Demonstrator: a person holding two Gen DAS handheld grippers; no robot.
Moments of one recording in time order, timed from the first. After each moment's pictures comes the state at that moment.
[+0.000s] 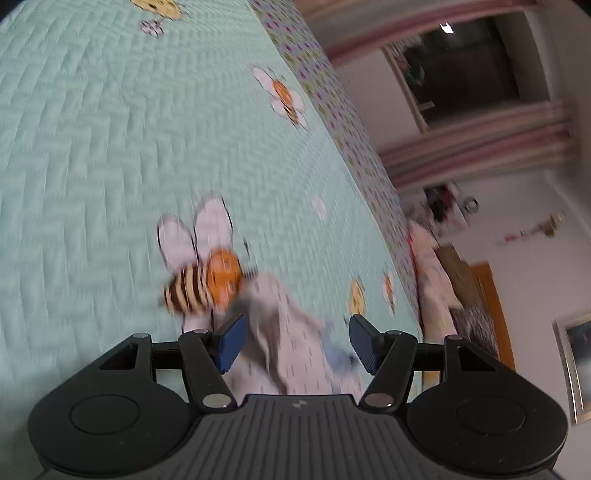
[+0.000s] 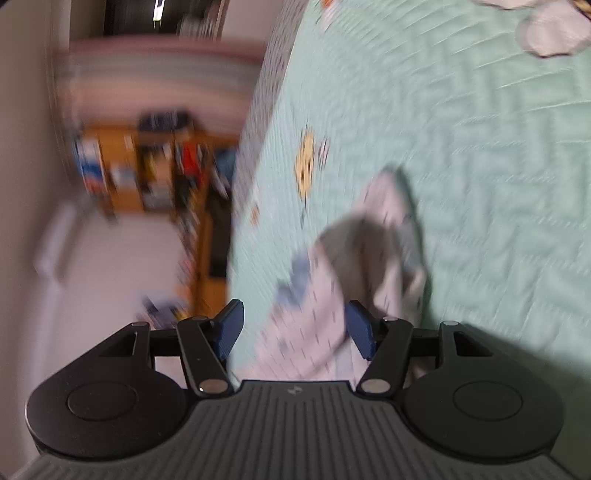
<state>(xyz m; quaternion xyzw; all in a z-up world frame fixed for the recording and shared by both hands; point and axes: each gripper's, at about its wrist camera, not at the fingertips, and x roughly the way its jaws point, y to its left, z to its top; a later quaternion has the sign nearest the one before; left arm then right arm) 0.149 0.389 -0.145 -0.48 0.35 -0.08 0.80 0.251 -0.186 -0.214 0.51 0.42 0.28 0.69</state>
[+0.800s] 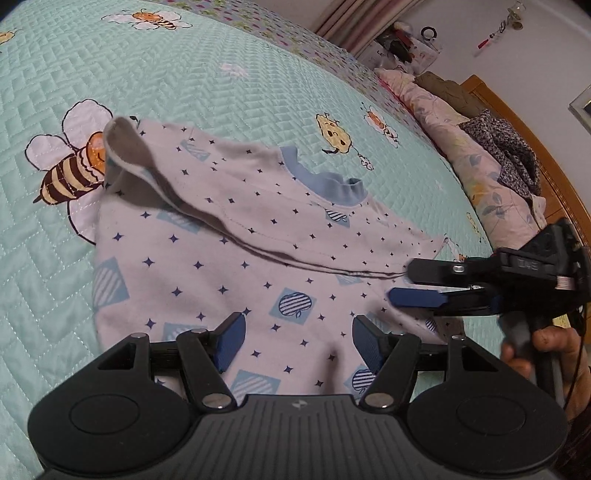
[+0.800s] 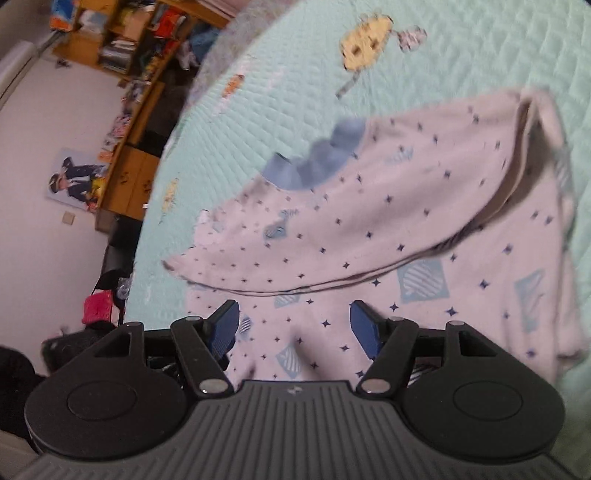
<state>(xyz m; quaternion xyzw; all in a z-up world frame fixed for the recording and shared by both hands) 0.153 0.258 -0.169 -0.23 0.45 -0.17 0.85 0.244 -0.056 -0.178 0.31 0.54 0.29 0.73</state>
